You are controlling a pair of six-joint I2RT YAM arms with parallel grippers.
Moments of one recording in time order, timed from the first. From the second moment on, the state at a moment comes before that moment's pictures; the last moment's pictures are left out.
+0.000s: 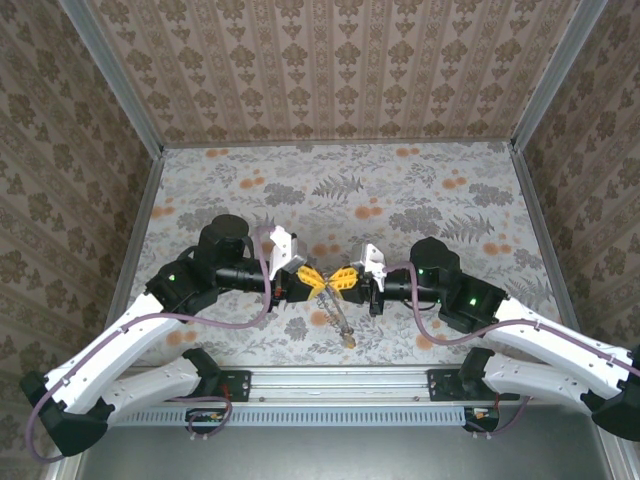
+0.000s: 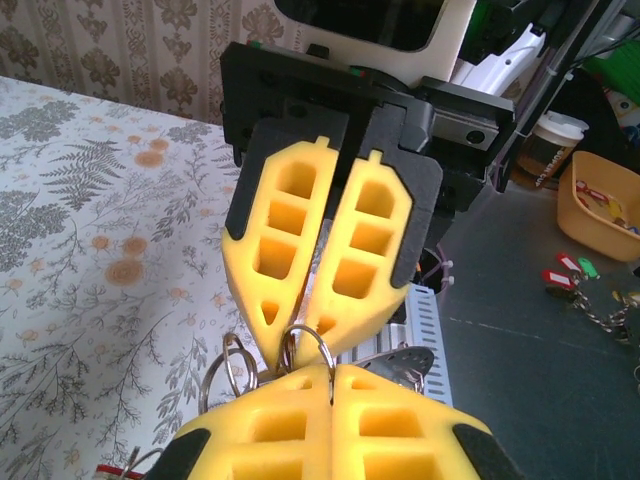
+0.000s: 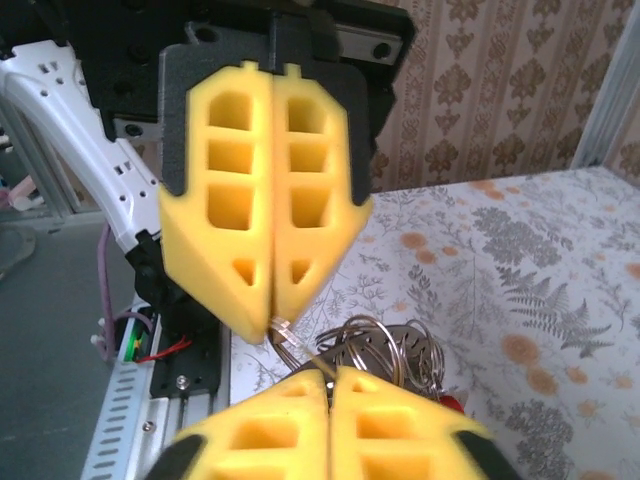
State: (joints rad) left arm -0.84 0.90 0.98 -0.53 0.78 0.09; right arm 0.90 0.90 0.78 -0.09 -0.43 -0.09
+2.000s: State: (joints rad) left arm -1.03 1.10 1.20 -0.74 0.25 0.26; right arm 0.94 0.92 0.87 -0.30 -0.12 -0.19
